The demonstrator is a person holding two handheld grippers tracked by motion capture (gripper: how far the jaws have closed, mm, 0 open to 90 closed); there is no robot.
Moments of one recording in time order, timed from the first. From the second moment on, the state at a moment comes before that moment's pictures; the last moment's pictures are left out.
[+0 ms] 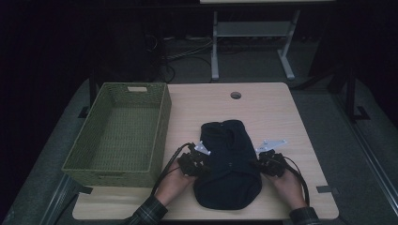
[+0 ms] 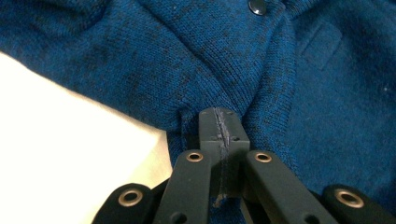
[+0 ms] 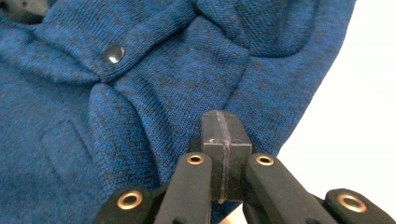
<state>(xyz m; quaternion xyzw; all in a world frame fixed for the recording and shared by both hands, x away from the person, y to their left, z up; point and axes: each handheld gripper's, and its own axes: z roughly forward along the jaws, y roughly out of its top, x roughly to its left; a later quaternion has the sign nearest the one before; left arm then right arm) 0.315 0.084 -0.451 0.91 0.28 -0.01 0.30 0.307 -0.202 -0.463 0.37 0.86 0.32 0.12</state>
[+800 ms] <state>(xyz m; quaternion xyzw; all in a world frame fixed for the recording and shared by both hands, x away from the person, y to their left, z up) 0.358 0.087 -0.437 0.88 0.33 0.05 0.34 0.338 -0.207 -0.443 0.39 0.84 0.36 0.12</state>
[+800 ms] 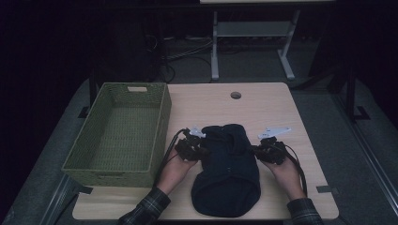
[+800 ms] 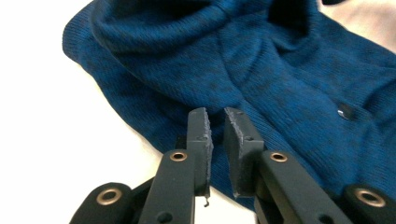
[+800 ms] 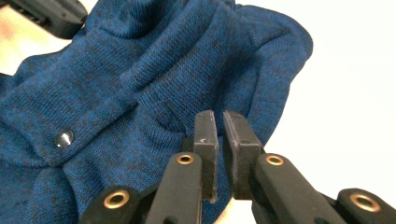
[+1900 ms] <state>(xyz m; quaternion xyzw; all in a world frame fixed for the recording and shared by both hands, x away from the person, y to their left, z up) 0.396 0.070 -0.454 0.89 0.34 0.10 0.28 0.217 -0.199 -0.456 0.31 0.90 0.30 0.03</state>
